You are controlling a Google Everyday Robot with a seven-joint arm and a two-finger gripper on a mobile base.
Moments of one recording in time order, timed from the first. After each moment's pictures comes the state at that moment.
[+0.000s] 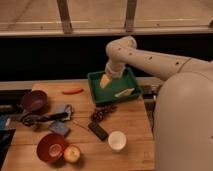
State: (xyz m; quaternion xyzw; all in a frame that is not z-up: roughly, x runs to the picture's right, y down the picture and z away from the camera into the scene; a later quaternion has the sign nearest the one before) arm 0.017 -0.042 0.807 -0.25 0.03 0.42 0.87
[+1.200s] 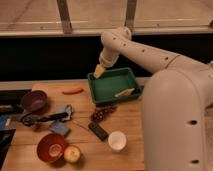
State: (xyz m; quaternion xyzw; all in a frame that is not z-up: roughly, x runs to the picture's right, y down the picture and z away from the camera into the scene) arm -0.023 -0.122 0.826 -0.24 -0.05 0.37 0.90
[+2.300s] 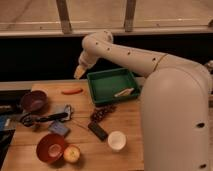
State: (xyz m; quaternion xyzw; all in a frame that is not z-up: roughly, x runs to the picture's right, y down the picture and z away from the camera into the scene) arm -0.148 -0.095 0.791 -0.19 -0.16 0.25 0.93
